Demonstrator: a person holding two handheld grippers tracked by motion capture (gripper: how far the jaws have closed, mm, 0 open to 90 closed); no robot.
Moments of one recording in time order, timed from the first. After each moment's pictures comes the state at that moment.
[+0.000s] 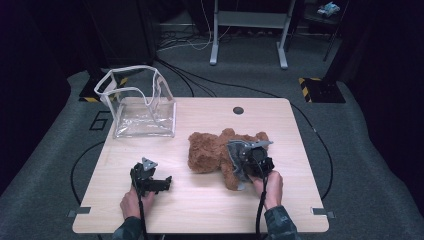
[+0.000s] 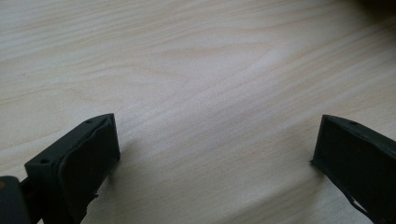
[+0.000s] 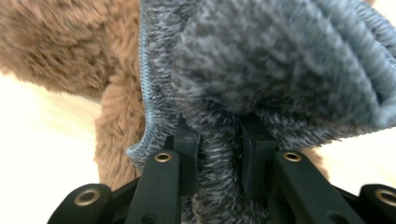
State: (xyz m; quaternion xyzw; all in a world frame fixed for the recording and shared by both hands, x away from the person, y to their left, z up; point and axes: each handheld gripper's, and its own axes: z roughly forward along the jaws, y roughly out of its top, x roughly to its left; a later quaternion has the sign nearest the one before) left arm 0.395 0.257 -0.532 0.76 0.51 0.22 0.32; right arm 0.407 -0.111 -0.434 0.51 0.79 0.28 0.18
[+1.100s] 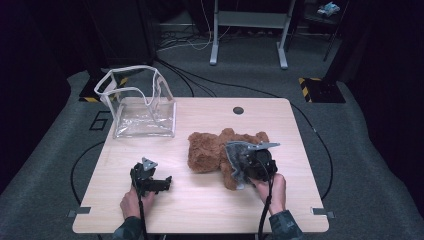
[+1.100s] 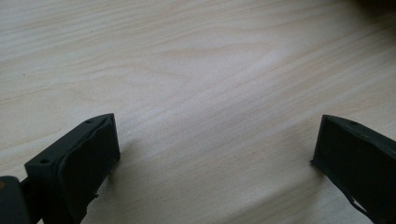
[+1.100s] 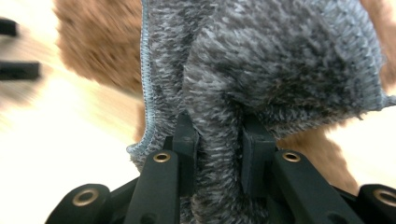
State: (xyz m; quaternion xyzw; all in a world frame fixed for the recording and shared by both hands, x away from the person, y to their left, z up) left arm 0.395 0.257 -0.532 0.77 0.51 0.22 0.32; right arm 0.390 -0.115 -0.415 0.50 0.79 0.33 0.15
